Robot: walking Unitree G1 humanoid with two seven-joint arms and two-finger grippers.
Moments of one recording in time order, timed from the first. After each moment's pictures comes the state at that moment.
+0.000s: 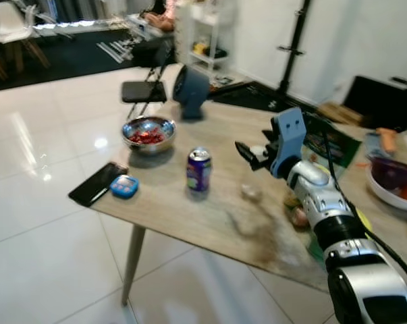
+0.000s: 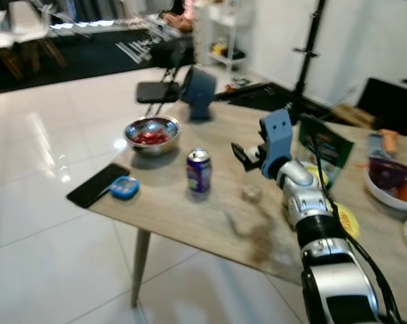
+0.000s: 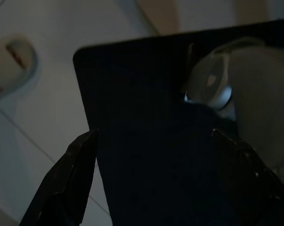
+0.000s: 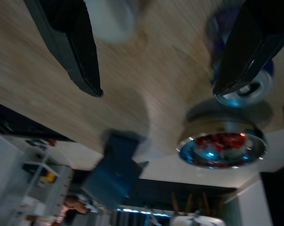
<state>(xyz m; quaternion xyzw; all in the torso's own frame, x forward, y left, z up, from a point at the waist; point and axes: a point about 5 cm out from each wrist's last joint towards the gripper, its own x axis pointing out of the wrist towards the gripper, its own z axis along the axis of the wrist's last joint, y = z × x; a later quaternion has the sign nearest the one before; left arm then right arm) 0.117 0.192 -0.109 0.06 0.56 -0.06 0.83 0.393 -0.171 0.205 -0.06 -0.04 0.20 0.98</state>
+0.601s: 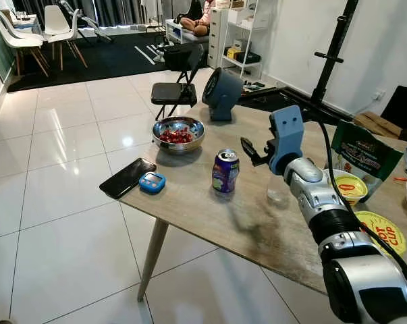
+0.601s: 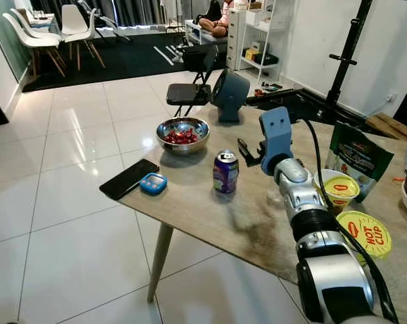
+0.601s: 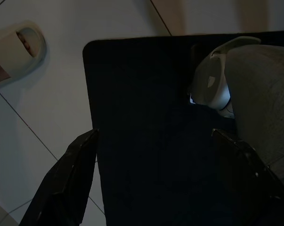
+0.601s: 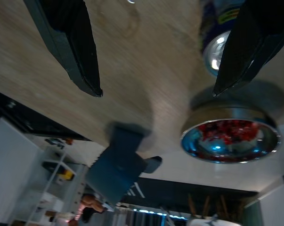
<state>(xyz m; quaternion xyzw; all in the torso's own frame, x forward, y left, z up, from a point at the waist) 0.118 0.191 -0.109 0.05 0.56 -0.06 0.83 0.401 -0.175 0.201 -0.09 -0.02 0.11 0.99</state>
